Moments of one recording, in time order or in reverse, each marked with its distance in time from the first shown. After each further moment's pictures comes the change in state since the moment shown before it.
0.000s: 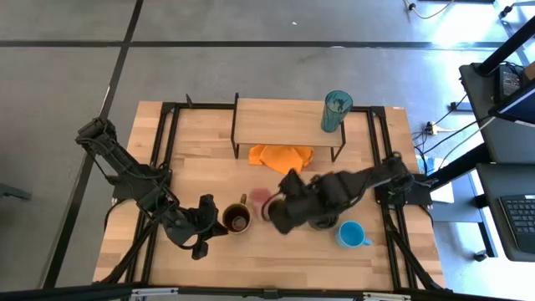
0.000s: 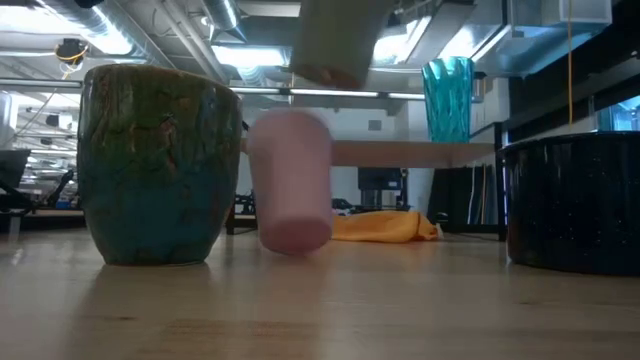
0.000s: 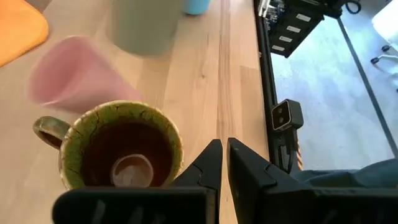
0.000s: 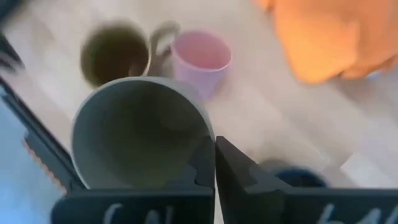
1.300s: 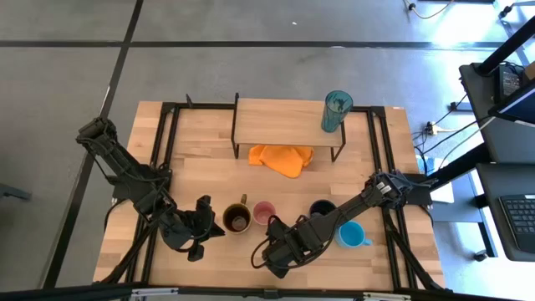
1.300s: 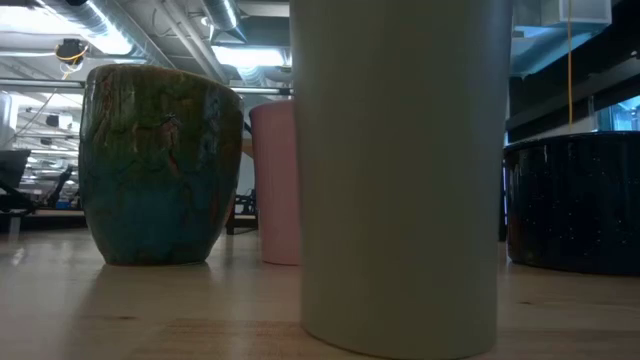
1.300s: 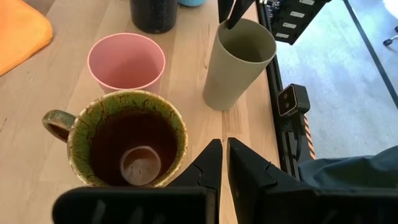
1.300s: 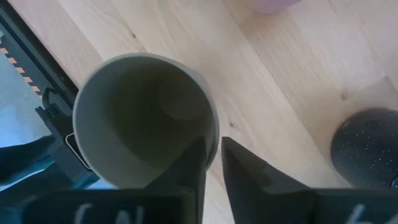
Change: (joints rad) left arm -0.050 0.000 -0.001 -0.044 -0.035 0.025; right arm 0.128 0.199 -0.170 0.256 -0.252 -0.027
